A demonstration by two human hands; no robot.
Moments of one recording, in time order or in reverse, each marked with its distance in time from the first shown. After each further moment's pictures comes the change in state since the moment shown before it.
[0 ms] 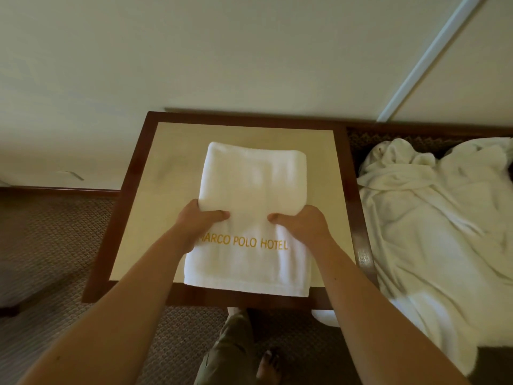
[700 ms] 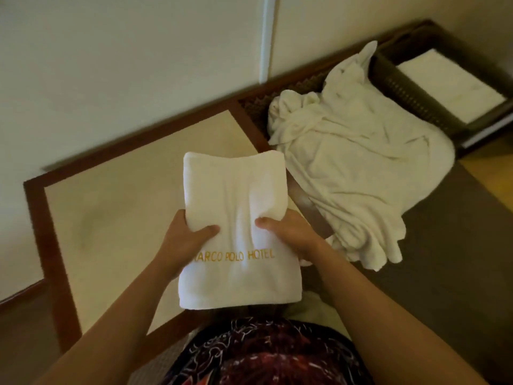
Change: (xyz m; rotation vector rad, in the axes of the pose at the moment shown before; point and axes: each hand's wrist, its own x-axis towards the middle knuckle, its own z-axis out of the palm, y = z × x) left_hand -0.035 0.035 0.054 0.337 -0.365 0.297; right_hand -0.107 0.046 -0.032 0.608 0.117 0.169
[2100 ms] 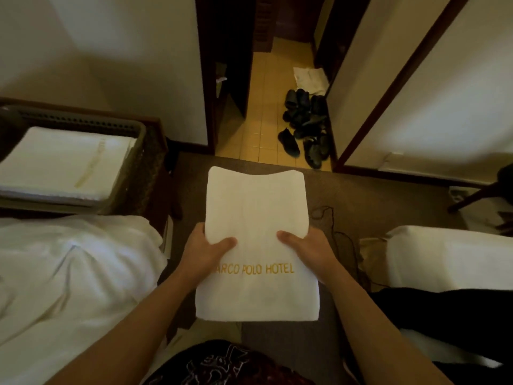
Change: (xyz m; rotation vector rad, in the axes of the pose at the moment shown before) left_hand -0.078 0.231 0.830 0.406 -0.858 0.390; right_hand -0.203 0.223 -0.704 0.567 1.034 0.038
